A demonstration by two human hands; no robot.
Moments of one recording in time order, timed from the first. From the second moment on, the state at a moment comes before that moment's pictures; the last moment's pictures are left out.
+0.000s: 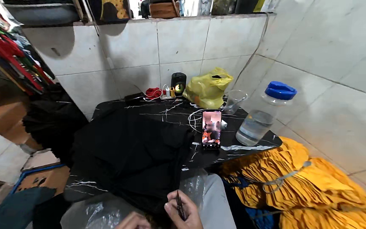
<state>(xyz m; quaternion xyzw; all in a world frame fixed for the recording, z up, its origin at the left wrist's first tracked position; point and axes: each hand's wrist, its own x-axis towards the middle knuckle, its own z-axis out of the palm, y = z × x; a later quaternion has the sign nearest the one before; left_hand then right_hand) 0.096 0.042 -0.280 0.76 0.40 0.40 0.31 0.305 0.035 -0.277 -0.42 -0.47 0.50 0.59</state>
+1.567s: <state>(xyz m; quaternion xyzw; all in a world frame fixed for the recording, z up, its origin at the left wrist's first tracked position) 0.043 0.108 -0.275 0.82 0.36 0.38 0.25 0.328 0.115 -0.305 -0.64 -0.63 0.24 0.36</state>
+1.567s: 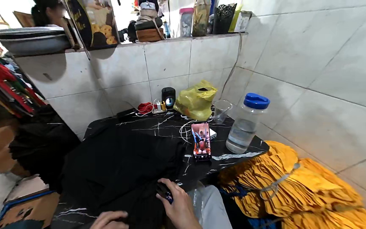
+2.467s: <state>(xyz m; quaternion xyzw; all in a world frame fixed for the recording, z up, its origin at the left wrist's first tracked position) 0.133 0.086 -0.262 0.57 0.39 0.65 0.30 0.326 0.117 -0.311 -0.64 -0.62 0.25 0.39</state>
